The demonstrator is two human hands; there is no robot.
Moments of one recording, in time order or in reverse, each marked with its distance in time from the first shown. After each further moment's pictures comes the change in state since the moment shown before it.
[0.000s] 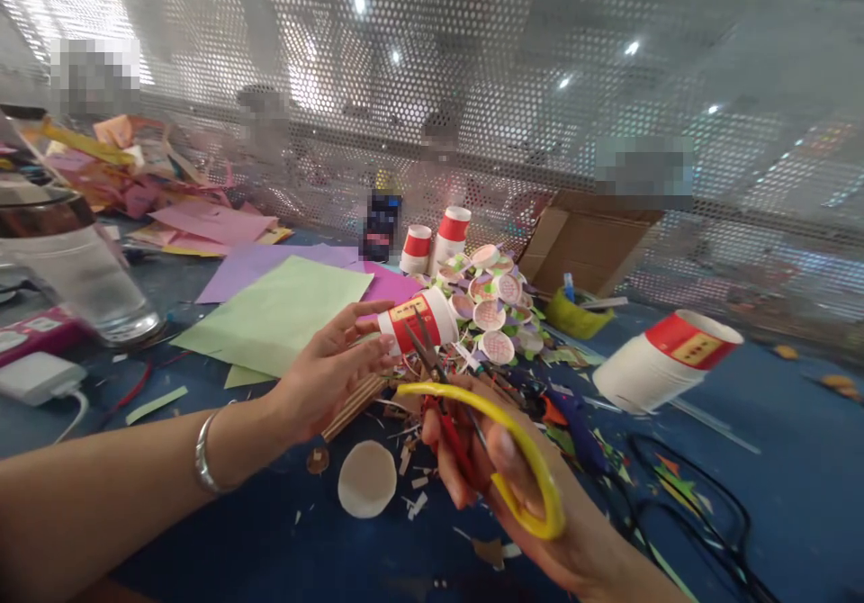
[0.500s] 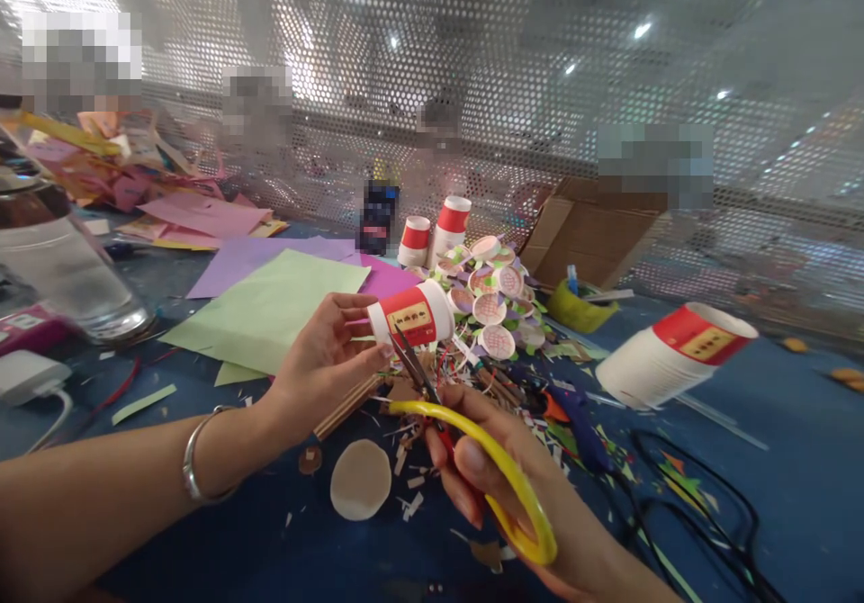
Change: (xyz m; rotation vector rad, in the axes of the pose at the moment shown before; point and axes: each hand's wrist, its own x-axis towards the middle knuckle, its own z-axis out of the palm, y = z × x) left_hand 0.003 -0.007 -0.004 0.253 0.006 0.251; right_hand 0.001 -0.004 0.005 -0.030 0.039 0.118
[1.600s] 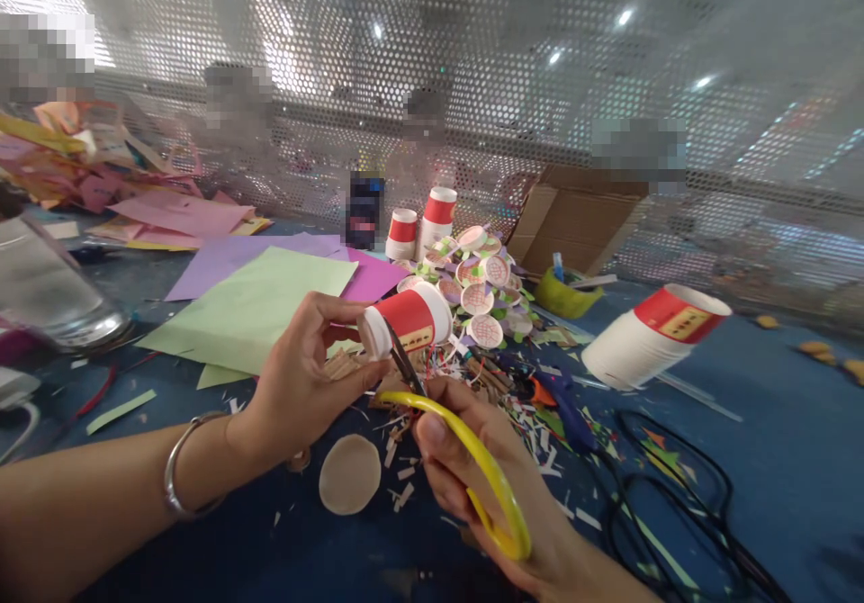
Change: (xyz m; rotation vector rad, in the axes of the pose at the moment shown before) left_hand -0.009 0.005 0.002 0.492 -0.004 0.362; right_hand 0.004 0.006 0.015 0.109 0.155 0.049
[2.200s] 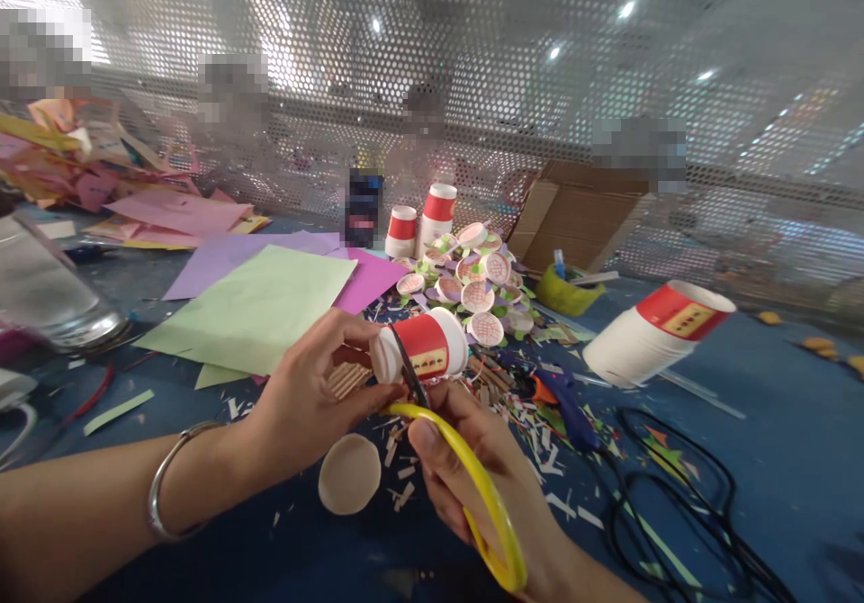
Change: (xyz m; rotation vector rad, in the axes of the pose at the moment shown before) left_hand -0.009 0.004 0.001 0.010 -0.189 -0.093; right_hand -0.002 0.010 0.001 -0.097 0.004 -0.020
